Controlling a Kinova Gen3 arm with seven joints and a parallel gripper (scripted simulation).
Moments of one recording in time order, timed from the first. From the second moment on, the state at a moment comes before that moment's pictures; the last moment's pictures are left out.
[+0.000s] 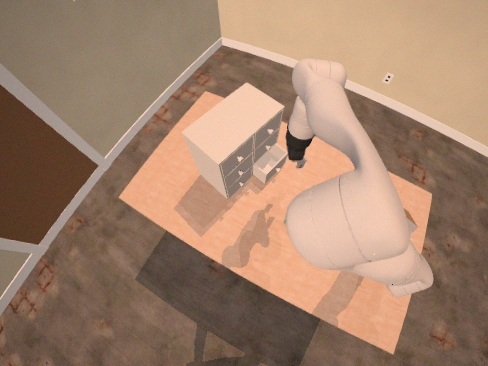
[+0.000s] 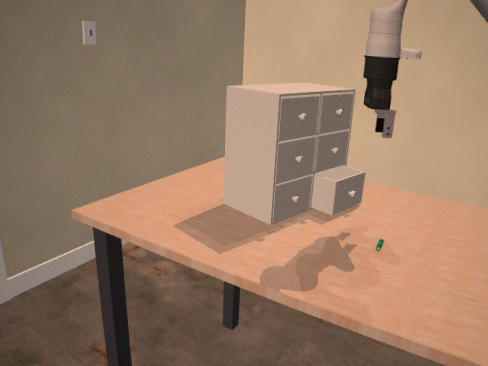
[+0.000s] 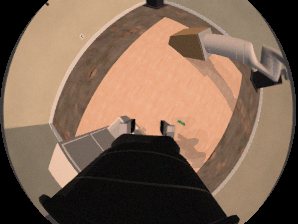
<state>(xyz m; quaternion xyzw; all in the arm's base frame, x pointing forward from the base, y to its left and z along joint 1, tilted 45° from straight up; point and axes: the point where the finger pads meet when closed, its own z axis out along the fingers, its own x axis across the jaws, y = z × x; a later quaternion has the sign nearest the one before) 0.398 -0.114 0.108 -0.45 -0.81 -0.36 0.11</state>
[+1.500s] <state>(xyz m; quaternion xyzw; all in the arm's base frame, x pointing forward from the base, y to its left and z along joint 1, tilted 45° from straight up) 0.377 -0.123 0.122 -0.65 -0.66 -0.32 0.21</state>
